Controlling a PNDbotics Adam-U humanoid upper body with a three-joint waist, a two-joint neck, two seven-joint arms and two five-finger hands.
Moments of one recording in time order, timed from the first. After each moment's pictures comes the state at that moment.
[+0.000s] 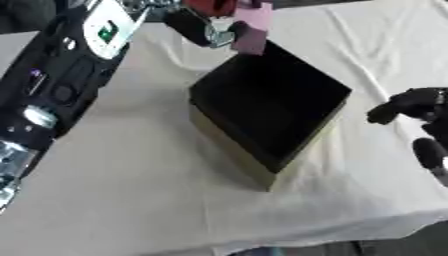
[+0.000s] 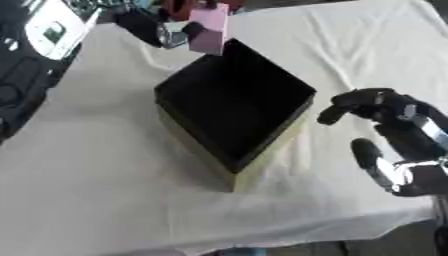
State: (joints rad) left arm -1.14 0.41 -0.45 -1.22 -0.55 -0.56 -0.44; right arm -0.20 -0.36 -0.01 -1.91 -0.22 -0.43 0.73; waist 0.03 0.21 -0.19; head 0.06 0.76
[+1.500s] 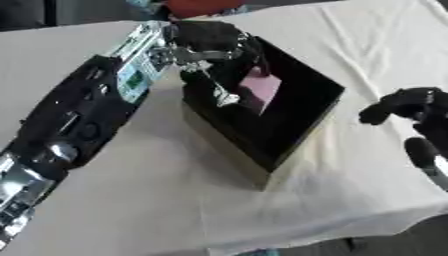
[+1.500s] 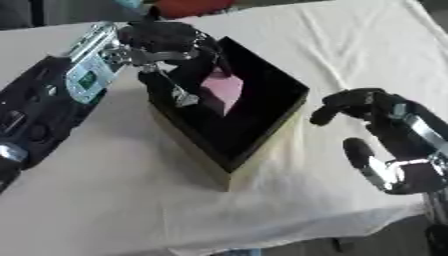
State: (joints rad) left arm -1.06 0.34 -0.50 -1.17 -0.65 -0.63 -0.47; right arm -0.20 -0.35 0.00 -1.90 -0.22 -0.42 0.74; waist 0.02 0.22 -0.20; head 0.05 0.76
